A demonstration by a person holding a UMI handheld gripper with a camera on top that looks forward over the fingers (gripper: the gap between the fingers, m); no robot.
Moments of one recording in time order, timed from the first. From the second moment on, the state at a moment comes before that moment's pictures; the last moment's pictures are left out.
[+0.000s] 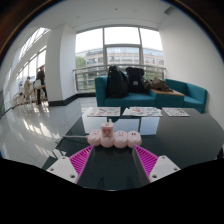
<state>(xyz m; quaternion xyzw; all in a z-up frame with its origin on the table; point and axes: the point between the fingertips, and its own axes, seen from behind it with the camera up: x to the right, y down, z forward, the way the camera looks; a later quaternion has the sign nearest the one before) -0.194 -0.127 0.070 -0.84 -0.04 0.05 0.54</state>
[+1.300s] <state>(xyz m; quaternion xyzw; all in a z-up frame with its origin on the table) -0.015 0.010 0.183 -0.78 0.03 -0.02 0.63</state>
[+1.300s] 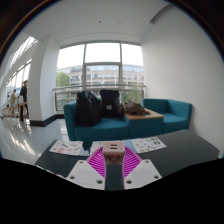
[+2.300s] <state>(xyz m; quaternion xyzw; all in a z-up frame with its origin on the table) 0.012 -0.011 0.072 -0.85 0.04 -0.01 0.52</state>
